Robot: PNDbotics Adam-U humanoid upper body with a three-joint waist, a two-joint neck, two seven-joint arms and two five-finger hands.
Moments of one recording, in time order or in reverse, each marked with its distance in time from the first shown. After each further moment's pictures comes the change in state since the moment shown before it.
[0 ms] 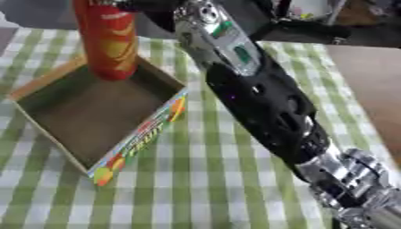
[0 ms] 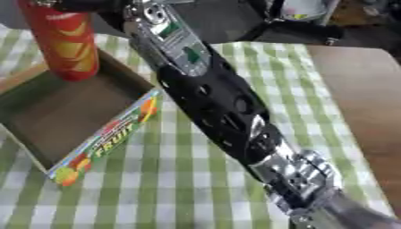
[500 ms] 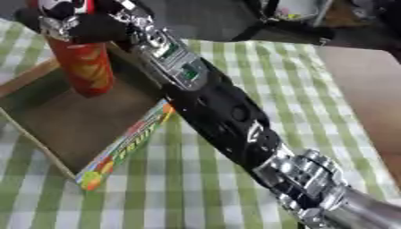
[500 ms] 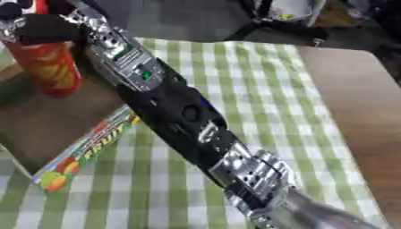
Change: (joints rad) left arm -0.009 -0.003 -0.003 -0.004 -0.003 0.002 -0.001; right arm -0.005 0.050 0.004 0.141 0.162 -0.022 0.018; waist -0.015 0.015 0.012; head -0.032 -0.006
